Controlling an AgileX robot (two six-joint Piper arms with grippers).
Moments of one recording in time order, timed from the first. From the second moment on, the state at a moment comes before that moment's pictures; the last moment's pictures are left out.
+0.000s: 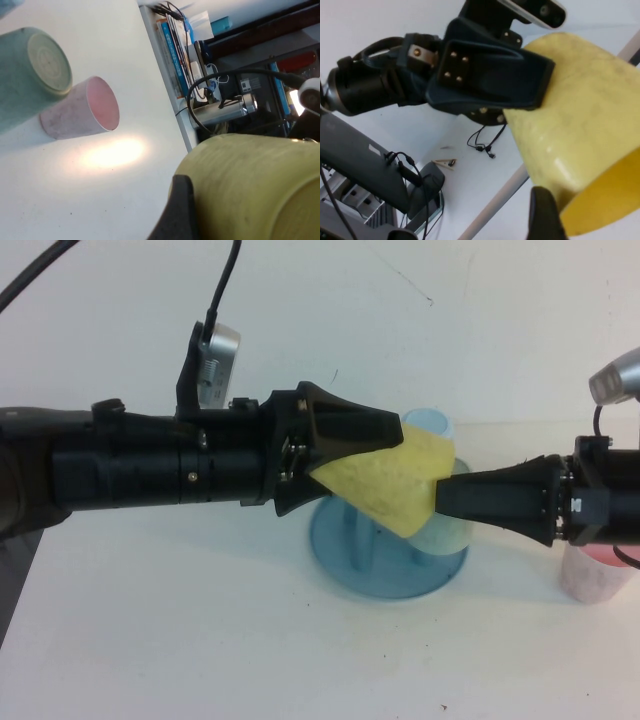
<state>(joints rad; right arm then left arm) 0.14 1.51 -0.79 1.71 1.22 -1.44 -0.26 1.55 -1.02 -1.66 1.04 0.79</state>
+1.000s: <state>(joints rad) 0.30 1.57 -0.93 1.71 1.14 -1.68 -0.26 1.55 -1.07 -1.66 0.92 0.44</state>
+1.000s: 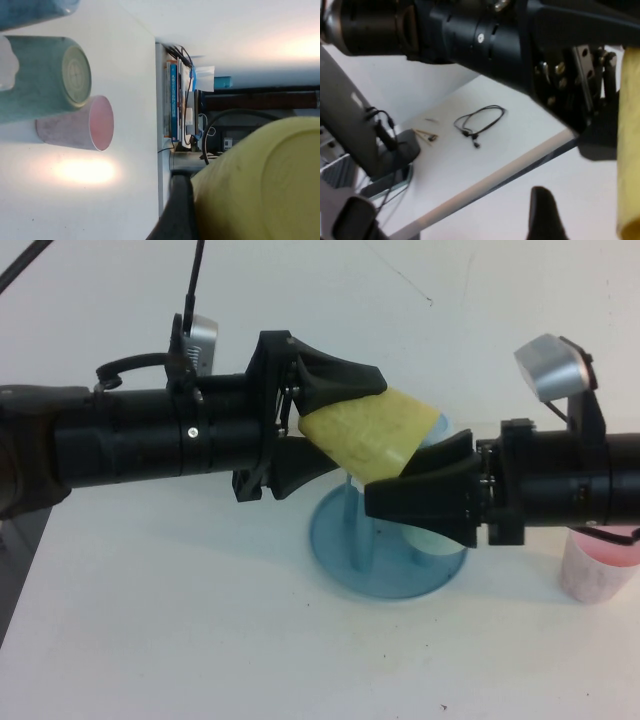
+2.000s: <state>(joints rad) 0.35 1.63 -1.07 1.70 0.96 -1.68 -0.25 1.56 -1.08 -1.68 0.90 0.42</state>
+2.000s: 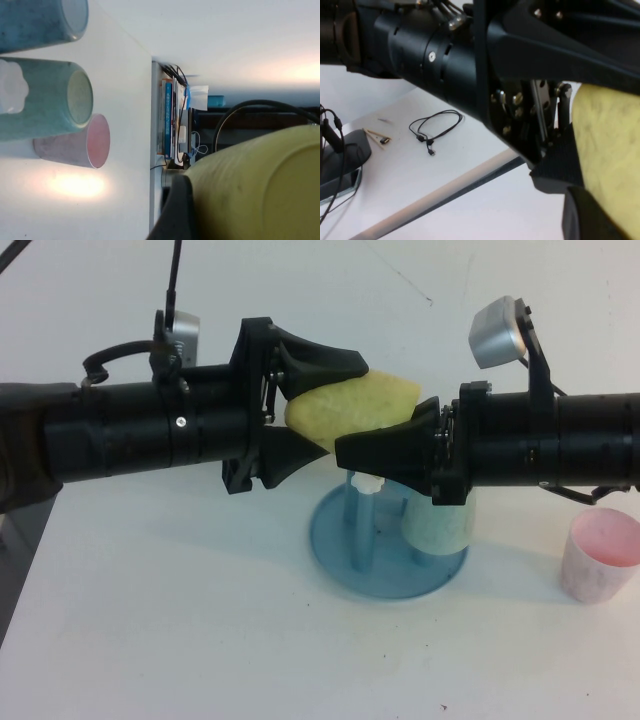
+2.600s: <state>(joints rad) 0.35 1.63 -1.07 1.69 0.97 -1.69 -0.25 1.56 -1.08 -1.70 0.93 0.52</state>
